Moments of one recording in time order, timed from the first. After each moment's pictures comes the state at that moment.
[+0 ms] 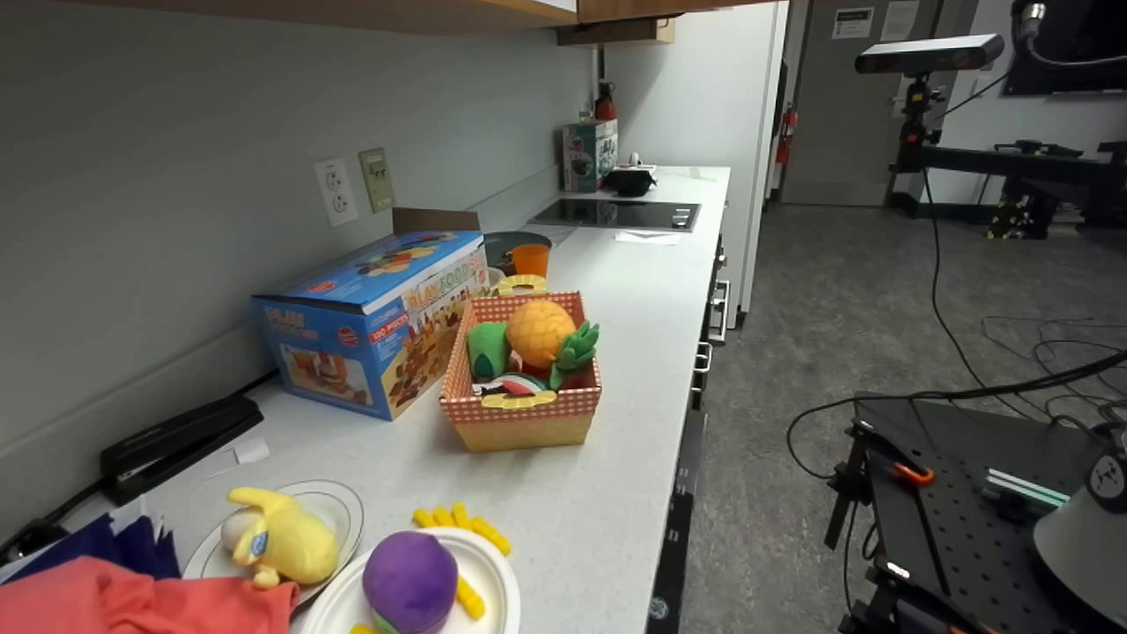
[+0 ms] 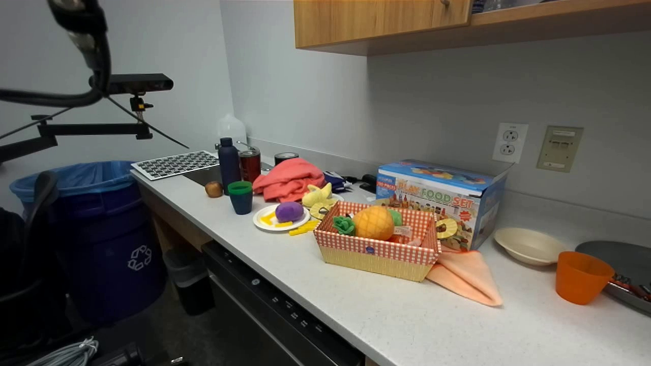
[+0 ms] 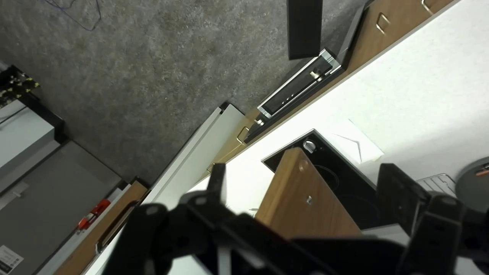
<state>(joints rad) -0.37 -0.44 -0.23 -1.75 -0.62 1.69 0.16</state>
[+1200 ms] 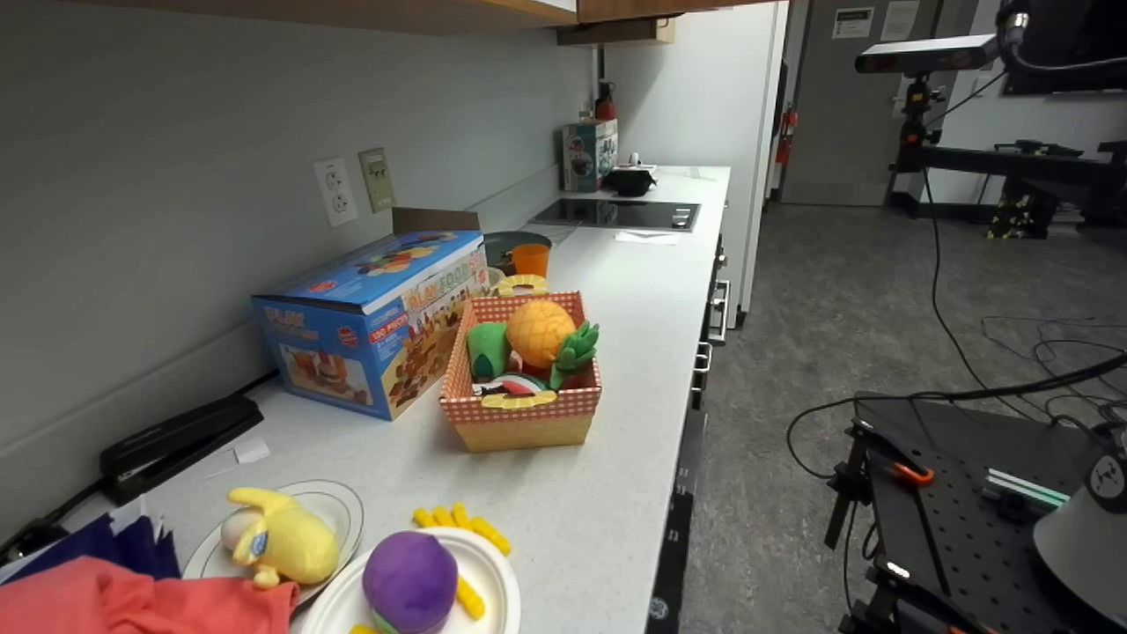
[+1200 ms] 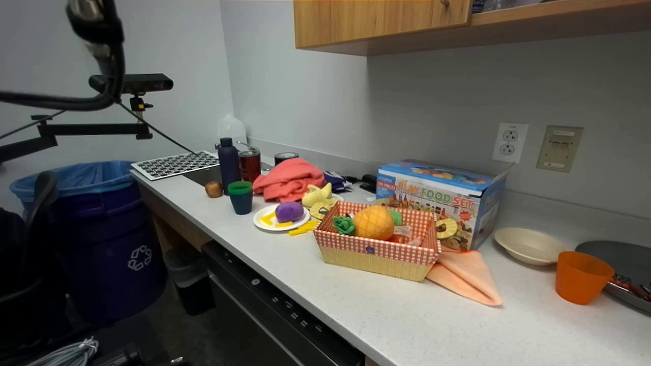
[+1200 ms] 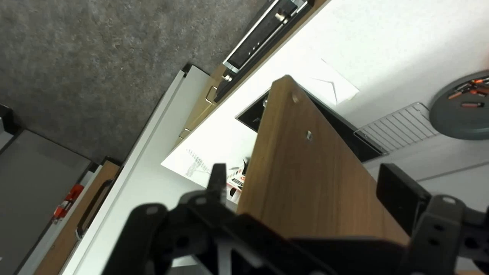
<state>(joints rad) -0.37 -0.36 -0.34 -1.72 -0.47 1.94 0.15</state>
